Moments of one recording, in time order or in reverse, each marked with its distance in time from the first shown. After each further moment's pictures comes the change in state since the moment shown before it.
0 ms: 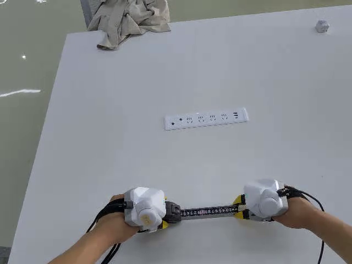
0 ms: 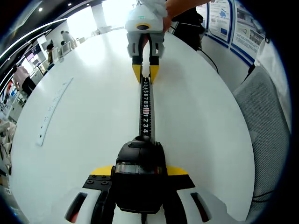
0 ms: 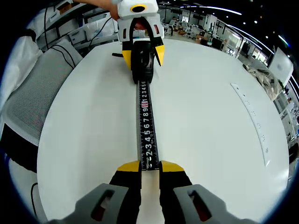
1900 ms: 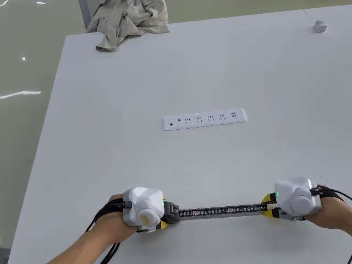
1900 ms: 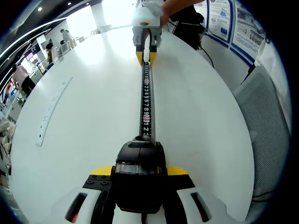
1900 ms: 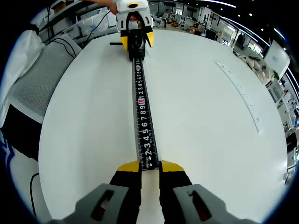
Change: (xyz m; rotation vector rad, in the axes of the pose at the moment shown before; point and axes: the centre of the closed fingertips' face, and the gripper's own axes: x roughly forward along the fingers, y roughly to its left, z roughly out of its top) left arm 0.000 0.000 0.000 0.001 0.008 -0.004; right arm -0.046 -0.001 -0.069 0.046 0.070 -0.034
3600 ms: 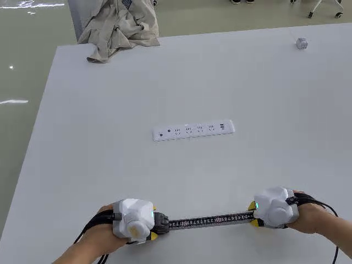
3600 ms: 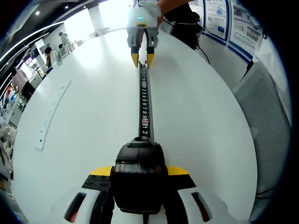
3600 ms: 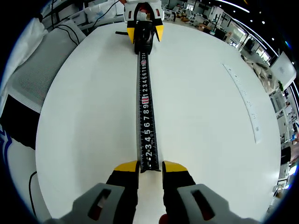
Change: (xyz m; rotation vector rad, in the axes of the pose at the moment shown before) left arm 0.003 -0.002 0.002 0.043 -0.024 0.012; right arm 0.005 -0.004 0.002 -0.097 0.095 -0.008
